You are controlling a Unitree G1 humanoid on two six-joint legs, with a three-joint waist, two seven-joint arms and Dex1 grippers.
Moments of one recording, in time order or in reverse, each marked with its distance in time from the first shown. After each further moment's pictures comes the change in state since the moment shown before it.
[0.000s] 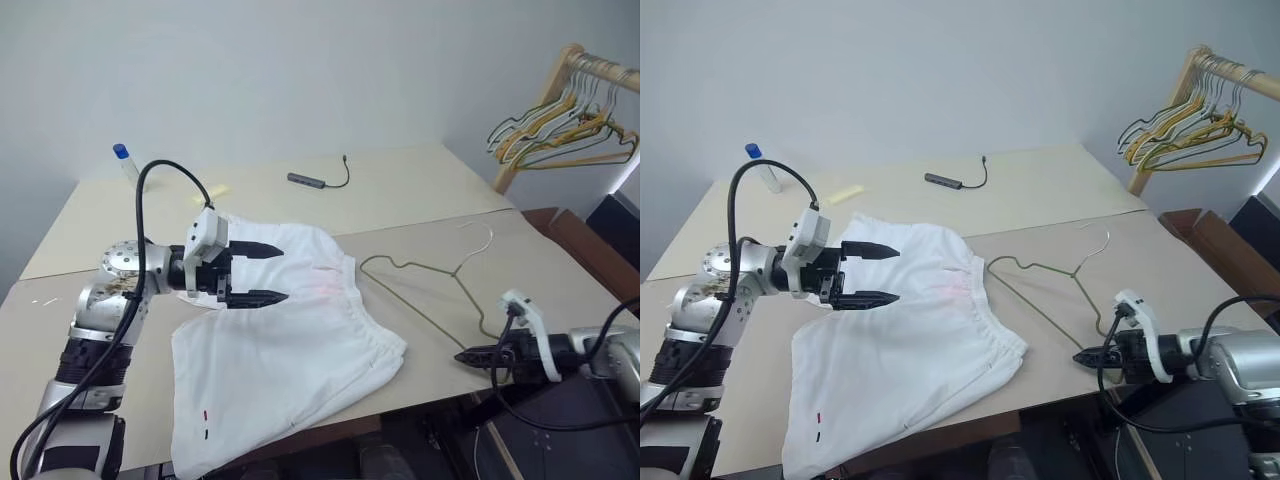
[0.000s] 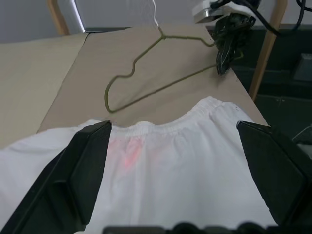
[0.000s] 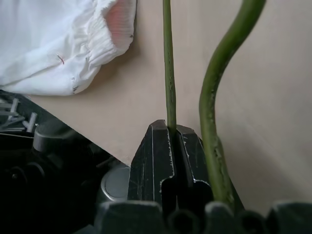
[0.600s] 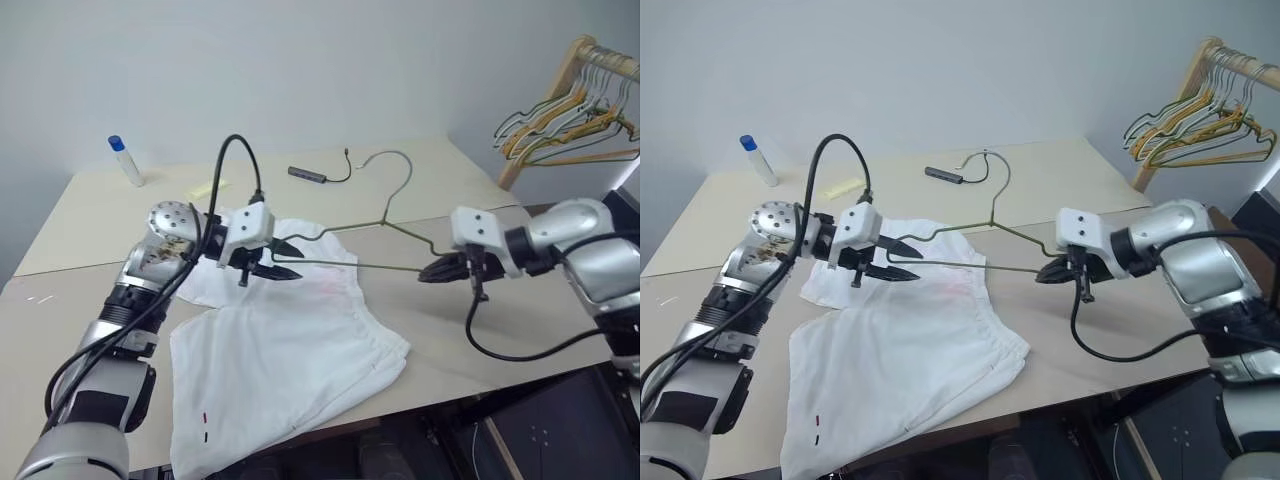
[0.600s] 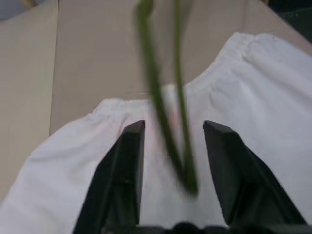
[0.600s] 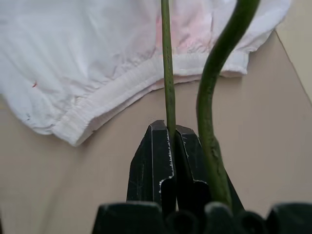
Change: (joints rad) left arm -0.348 -0.082 -0.207 0.541 0.295 -0.415 -0.058; right arm -0.382 -0.077 0.224 -0.027 -0.303 -0.710 0.230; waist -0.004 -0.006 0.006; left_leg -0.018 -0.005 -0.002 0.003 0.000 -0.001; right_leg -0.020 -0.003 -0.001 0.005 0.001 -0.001
